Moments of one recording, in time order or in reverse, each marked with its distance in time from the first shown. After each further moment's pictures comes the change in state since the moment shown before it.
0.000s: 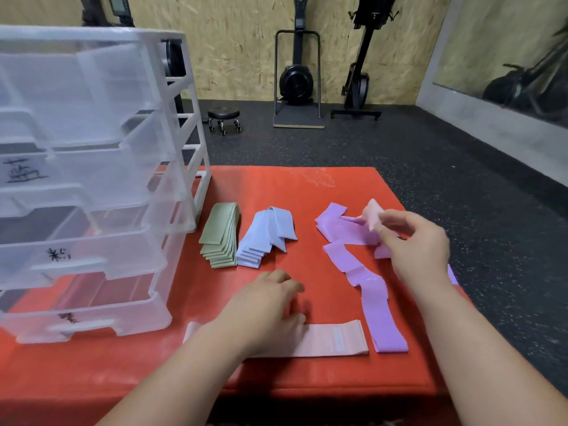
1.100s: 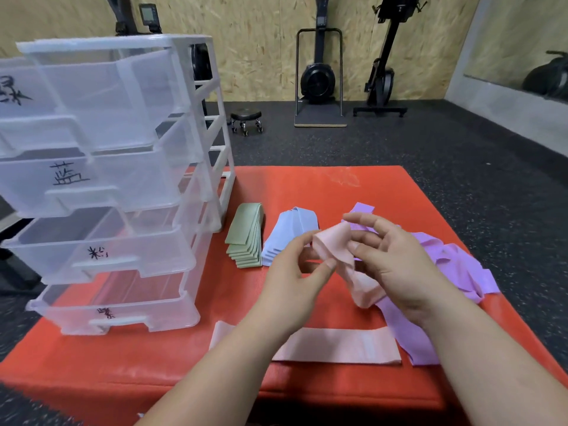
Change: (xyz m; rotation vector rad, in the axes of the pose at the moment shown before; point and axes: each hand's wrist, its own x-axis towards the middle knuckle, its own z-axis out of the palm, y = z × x) left_hand 0.008 0.028 -0.028 -1.116 0.377 -0.232; right_hand -0.040 -0.049 0.044 0.589 -0.612 0.248
